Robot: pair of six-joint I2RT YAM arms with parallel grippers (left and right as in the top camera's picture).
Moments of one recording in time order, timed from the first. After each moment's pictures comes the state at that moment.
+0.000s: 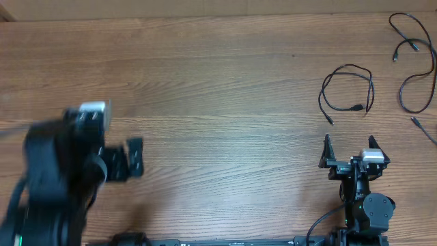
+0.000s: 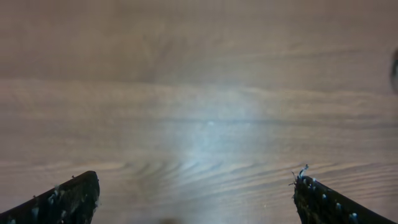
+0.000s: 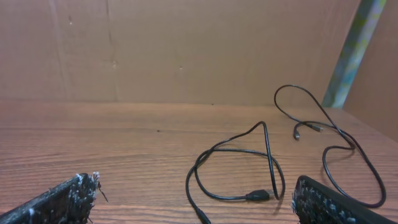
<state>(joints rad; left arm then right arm) 0.03 0.88 1.40 -1.33 0.10 -0.06 -0.11 0.01 0.02 -0.04 -0.04 -0.06</state>
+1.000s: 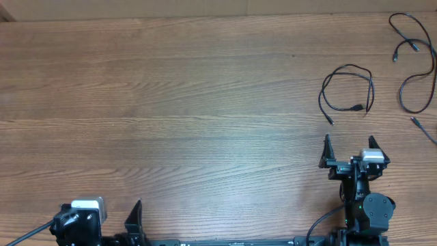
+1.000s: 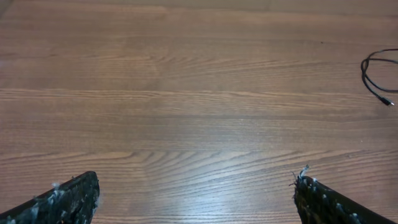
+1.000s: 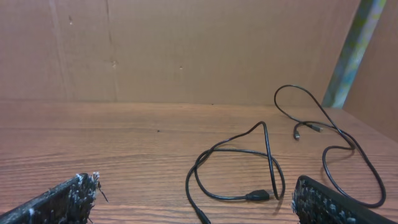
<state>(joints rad) 0.03 0.38 1.26 -1.45 0.10 -0.05 -0.11 0.01 0.02 -0.03 -0.04 -0.06</state>
